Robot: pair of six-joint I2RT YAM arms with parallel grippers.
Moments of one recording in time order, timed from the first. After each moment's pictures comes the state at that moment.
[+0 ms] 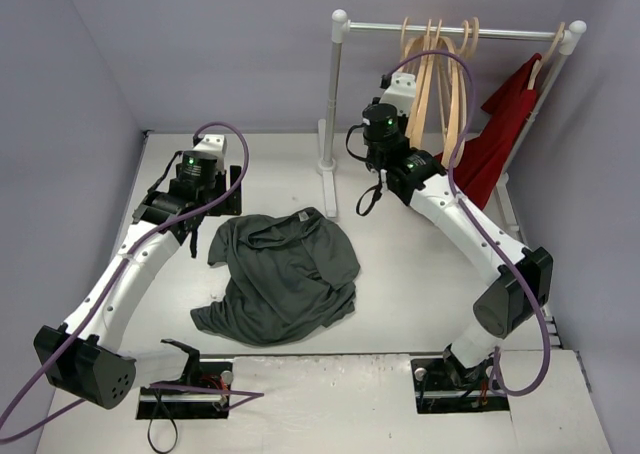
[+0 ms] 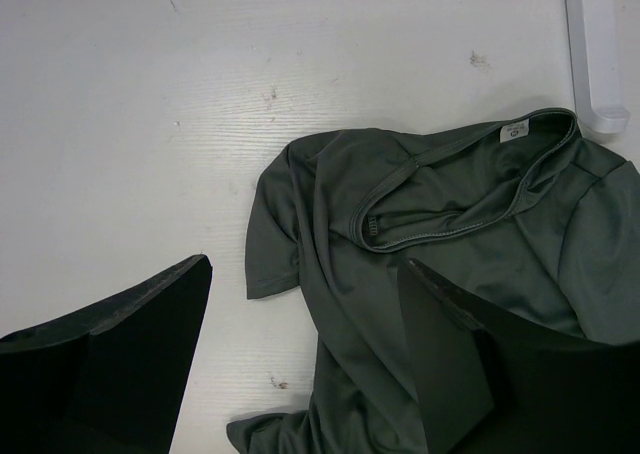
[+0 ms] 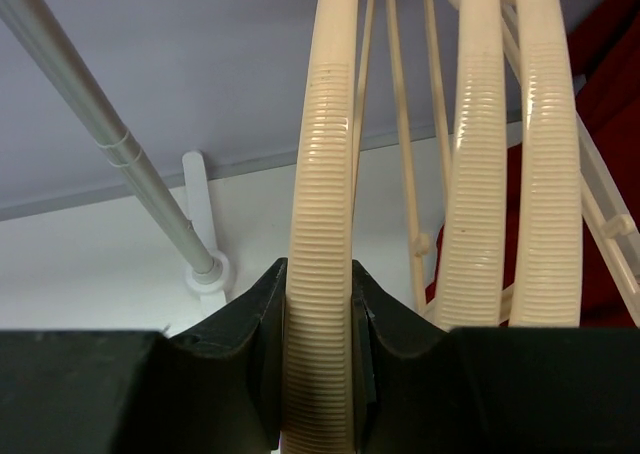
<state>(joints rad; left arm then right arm) -0.34 1.22 1.26 -0.75 -0.25 -0.19 0.59 1.62 1.59 -0.25 0.76 0.25</state>
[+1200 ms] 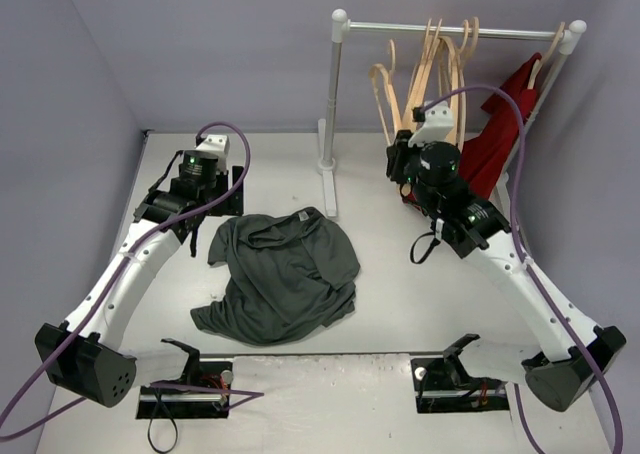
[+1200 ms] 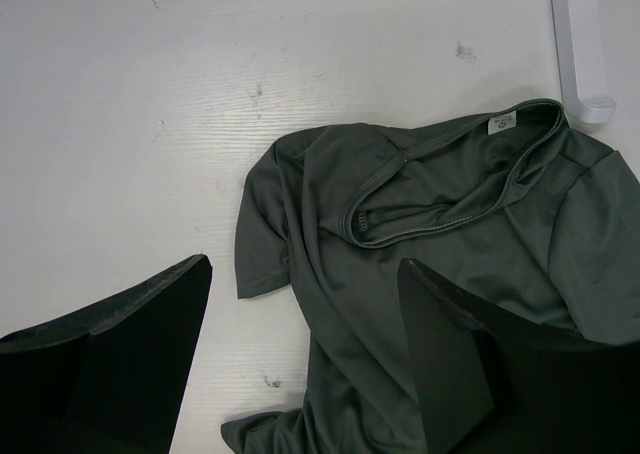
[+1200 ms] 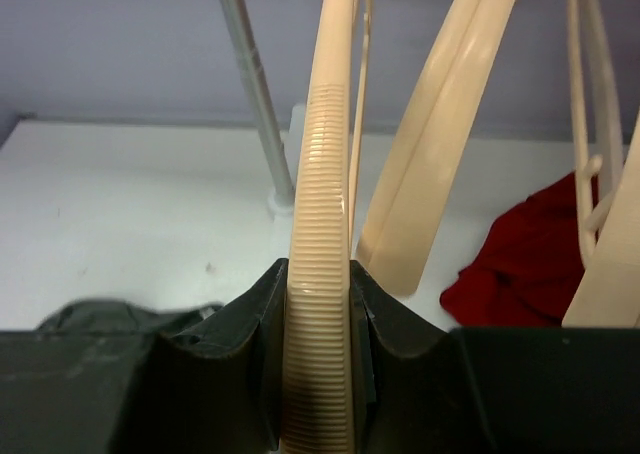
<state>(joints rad) -0.34 1.23 1.26 -0.75 -0.21 -0.19 0.57 1.19 1.28 -0.26 0.39 0.19</state>
